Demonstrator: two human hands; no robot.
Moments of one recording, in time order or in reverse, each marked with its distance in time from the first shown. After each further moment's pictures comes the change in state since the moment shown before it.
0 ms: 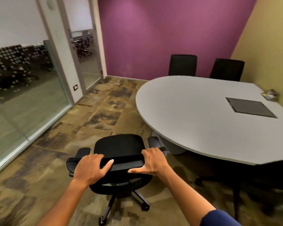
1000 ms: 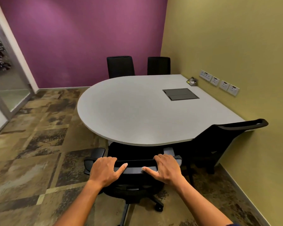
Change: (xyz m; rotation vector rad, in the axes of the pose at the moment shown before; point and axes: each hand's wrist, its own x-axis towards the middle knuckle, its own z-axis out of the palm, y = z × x) left_hand 0.075 0.251 0.044 -0.137 -0.043 0.454; right_hand -0.216 0.147 -0.029 -0.038 0.031 0.613
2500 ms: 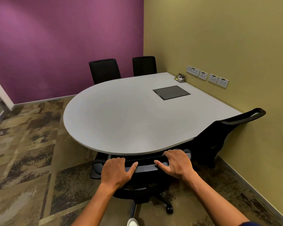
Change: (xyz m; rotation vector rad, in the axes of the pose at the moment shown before) left_hand 0.085 -0.001 0.030 -0.026 -0.036 0.100; right_hand 0.057 0.038 0.027 -0.047 0.133 0.159
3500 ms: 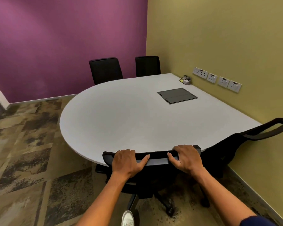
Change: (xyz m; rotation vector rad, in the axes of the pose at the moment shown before) left_hand 0.157 -0.022 0.039 0.023 -0.095 0.024; right_hand 0.134 0.053 0.054 -0.019 0.043 0.080
